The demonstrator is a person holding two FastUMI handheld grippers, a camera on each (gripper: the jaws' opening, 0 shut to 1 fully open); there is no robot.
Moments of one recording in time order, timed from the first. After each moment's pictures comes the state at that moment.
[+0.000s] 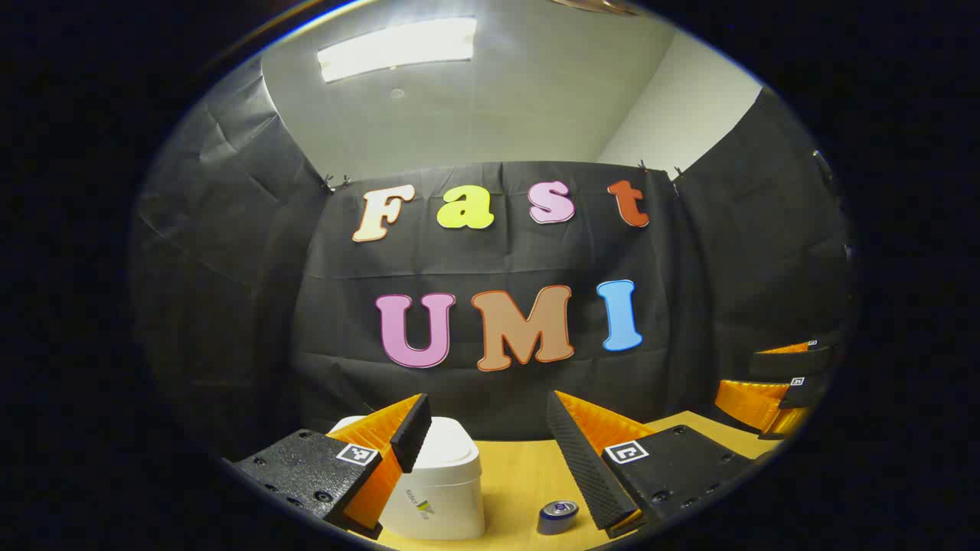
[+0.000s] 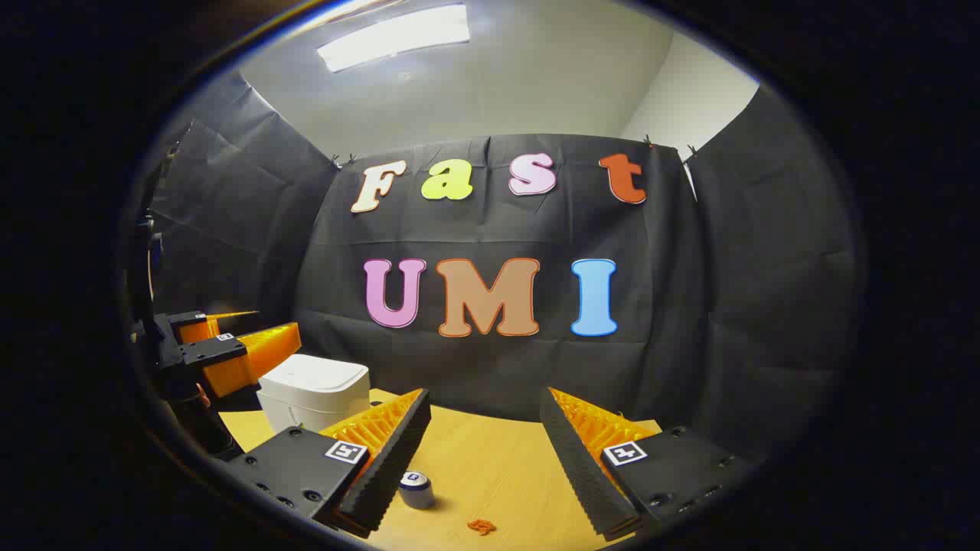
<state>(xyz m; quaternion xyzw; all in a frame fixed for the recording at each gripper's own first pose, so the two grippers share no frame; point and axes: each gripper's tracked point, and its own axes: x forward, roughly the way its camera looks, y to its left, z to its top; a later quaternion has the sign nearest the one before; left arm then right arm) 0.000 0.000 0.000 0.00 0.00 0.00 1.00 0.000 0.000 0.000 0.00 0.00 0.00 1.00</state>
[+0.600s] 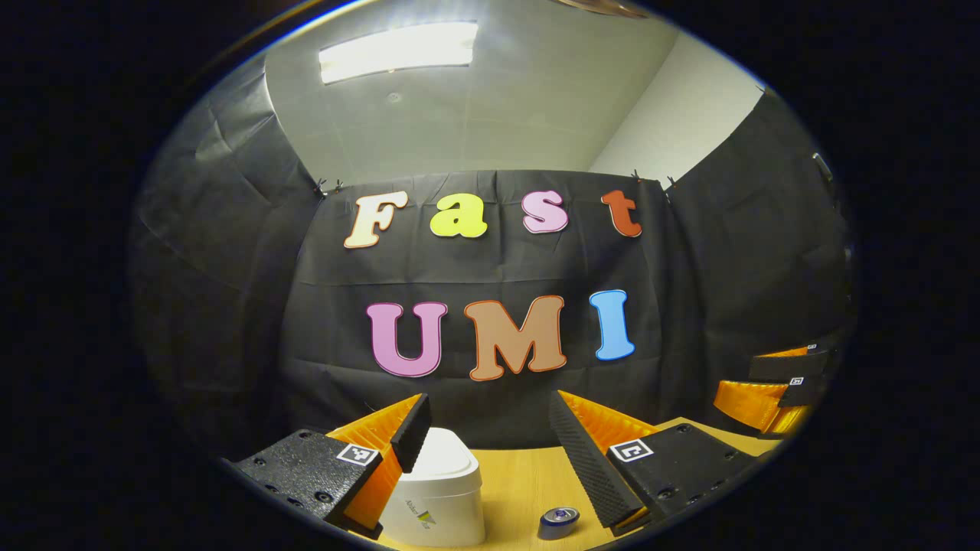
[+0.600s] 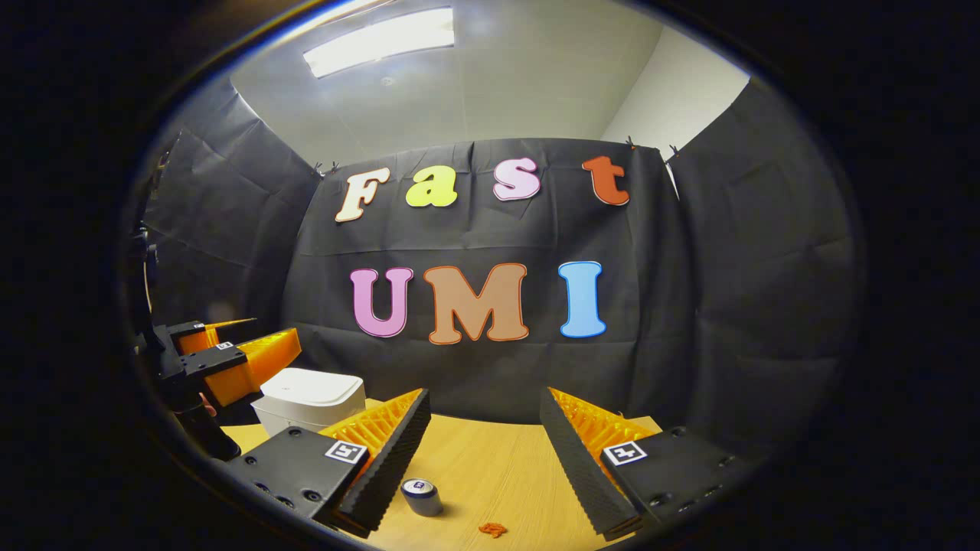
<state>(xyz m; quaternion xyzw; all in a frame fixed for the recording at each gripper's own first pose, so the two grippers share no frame) 0.003 0.013 0.005 -0.01 -0.02 0.00 1.00 -0.001 0.012 0.007 0.01 -0.01 -0.02 1.00</state>
